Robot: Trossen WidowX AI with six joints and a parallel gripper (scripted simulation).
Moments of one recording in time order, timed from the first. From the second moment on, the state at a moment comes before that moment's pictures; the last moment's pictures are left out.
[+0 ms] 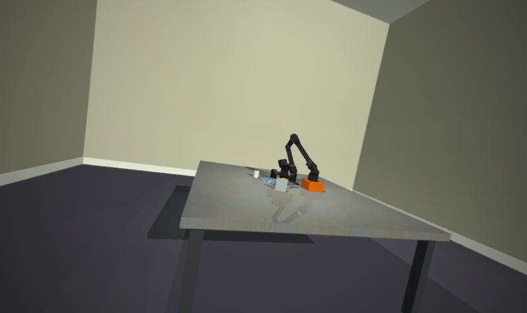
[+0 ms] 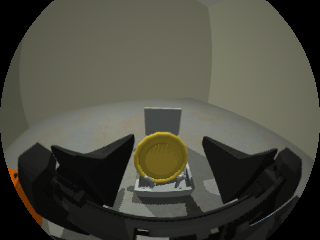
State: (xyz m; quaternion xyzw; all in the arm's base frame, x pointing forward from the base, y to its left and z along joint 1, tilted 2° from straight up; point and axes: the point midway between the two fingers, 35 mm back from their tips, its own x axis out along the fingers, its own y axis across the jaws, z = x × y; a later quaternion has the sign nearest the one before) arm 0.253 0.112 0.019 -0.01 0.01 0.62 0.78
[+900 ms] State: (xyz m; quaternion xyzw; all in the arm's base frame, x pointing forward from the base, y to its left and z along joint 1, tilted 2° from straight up) arm 0.334 0.090 0.116 0.07 0.10 0.51 0.85
